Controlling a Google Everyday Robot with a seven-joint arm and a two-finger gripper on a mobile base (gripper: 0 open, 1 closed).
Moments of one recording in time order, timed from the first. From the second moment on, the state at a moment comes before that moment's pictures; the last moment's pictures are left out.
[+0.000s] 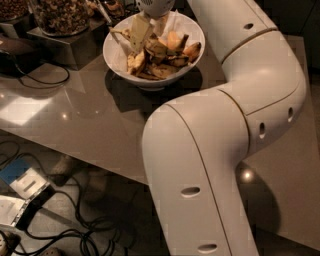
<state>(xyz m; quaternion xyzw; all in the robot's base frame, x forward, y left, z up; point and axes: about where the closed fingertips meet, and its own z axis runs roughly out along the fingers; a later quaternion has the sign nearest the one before) 0.723 0.014 0.965 -0.46 0.87 0.04 0.17</state>
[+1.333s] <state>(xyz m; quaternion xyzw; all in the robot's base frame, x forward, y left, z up) 0.729 -0.037 0.970 -0.41 0.88 0.10 0.22</state>
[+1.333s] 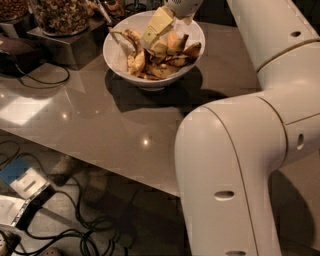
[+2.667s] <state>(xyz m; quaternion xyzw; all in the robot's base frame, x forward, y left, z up) 0.713 -0.009 0.965 -0.41 0.89 0.02 0.19</state>
